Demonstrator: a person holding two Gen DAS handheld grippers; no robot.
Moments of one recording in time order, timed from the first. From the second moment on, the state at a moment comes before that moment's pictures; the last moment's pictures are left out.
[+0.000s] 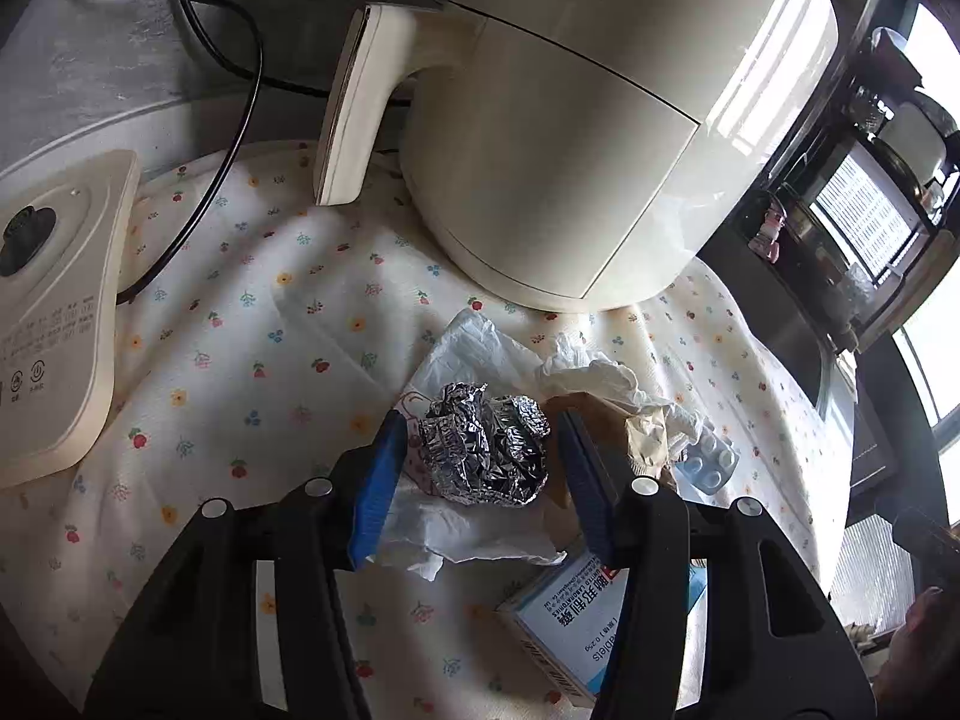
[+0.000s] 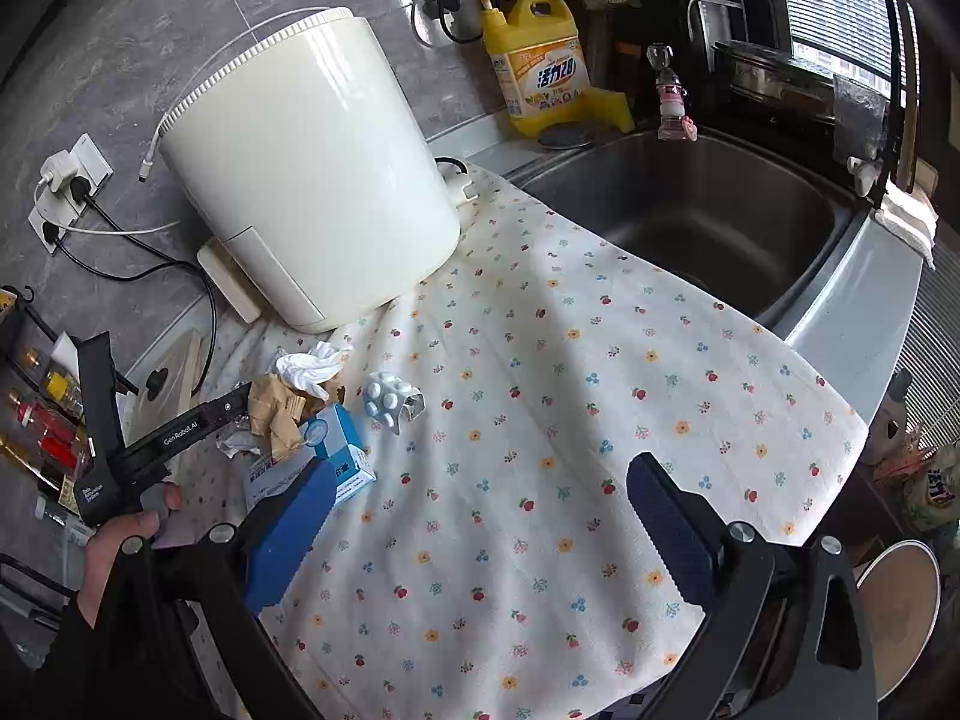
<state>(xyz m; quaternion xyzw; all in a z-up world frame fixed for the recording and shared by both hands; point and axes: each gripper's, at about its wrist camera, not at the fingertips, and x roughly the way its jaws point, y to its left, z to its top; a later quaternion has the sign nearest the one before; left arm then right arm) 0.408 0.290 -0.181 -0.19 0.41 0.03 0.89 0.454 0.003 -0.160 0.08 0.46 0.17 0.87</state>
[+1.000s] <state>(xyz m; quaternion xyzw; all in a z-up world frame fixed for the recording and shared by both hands) 0.235 0.367 -0.154 -0.28 0.34 0.20 0.88 0.536 0.118 -0.229 -0.04 0.49 0.27 0.83</state>
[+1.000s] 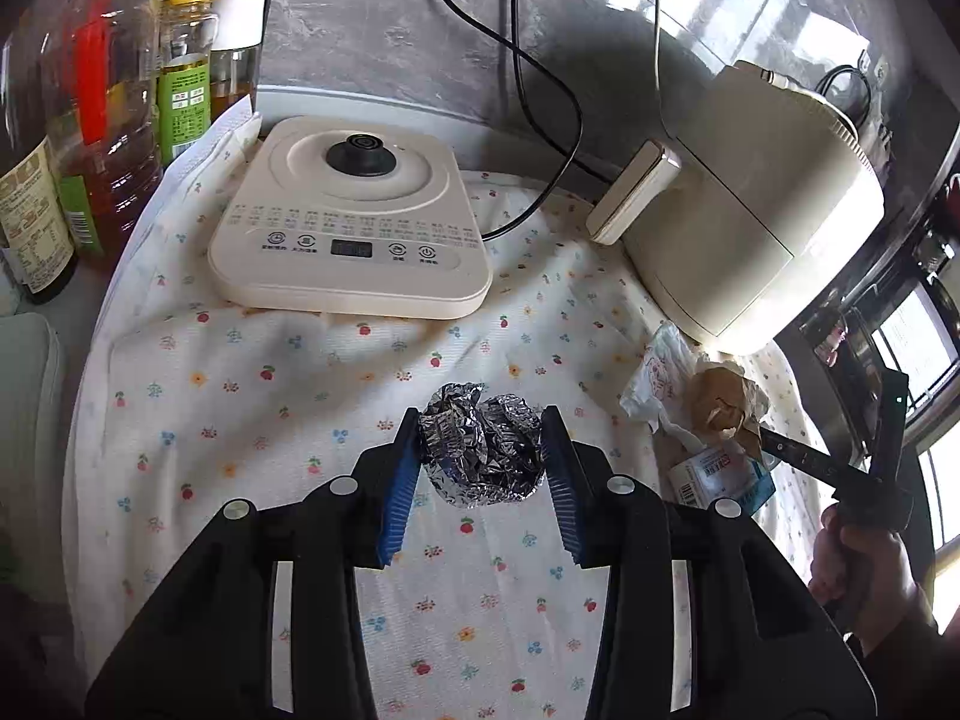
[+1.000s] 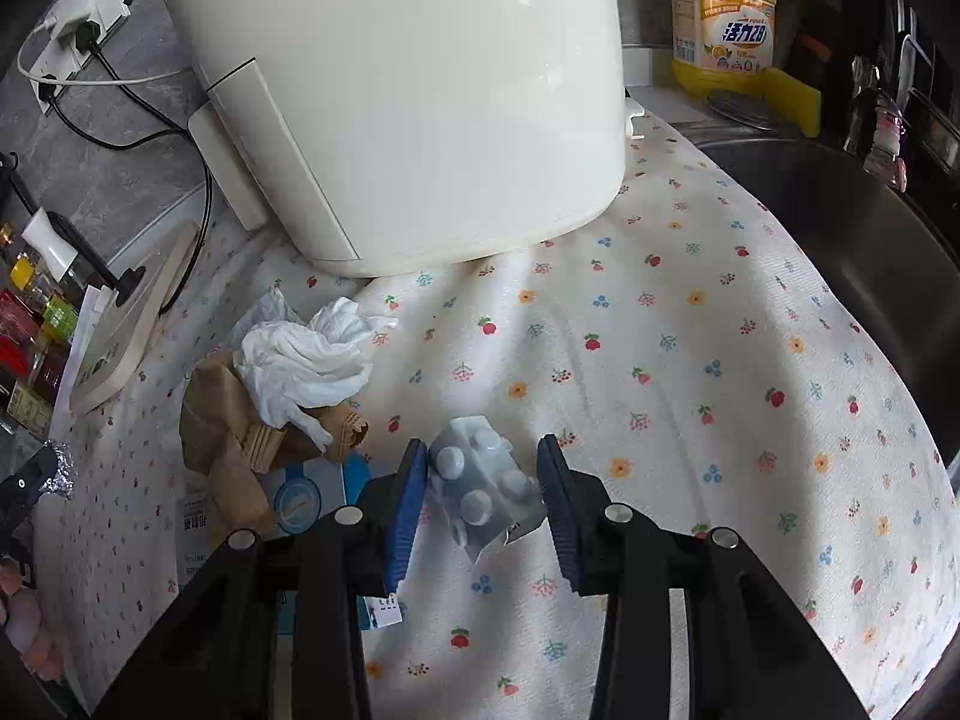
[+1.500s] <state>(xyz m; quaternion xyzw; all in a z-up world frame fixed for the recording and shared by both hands) 0.191 0.323 -0.148 -0.29 0.33 0.23 0.87 0.498 0.072 -0.212 -0.01 0.49 0.29 0.83</state>
